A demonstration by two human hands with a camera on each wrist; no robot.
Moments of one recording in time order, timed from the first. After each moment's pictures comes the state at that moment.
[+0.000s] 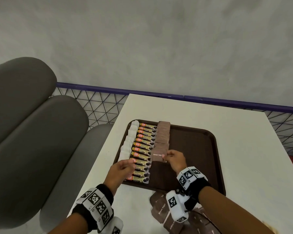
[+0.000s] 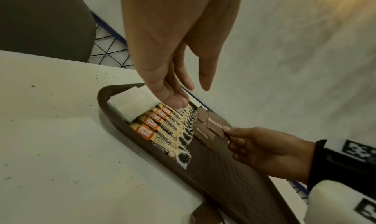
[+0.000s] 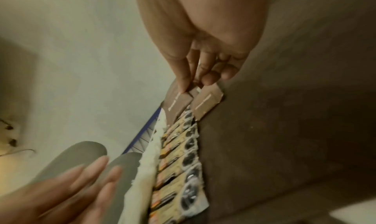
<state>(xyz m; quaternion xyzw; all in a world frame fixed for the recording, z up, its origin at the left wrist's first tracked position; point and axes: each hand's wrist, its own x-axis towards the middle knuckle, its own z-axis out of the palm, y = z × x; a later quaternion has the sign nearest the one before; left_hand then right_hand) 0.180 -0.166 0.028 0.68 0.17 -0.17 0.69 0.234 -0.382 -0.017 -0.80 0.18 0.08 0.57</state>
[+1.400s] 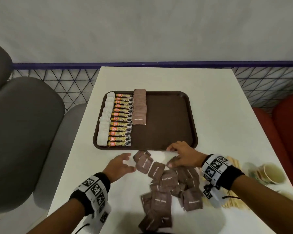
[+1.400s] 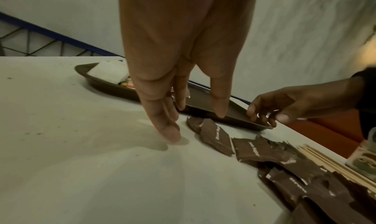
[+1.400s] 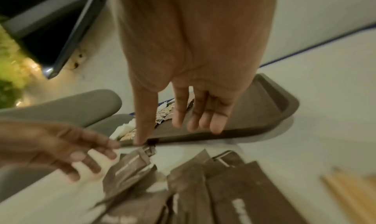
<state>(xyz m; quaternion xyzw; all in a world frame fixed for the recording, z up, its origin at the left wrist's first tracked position) 0.113 -0.192 -0.010 0.84 0.02 -0.34 0.42 0.092 -0.467 0.016 -0.92 -0.05 0.26 0.30</state>
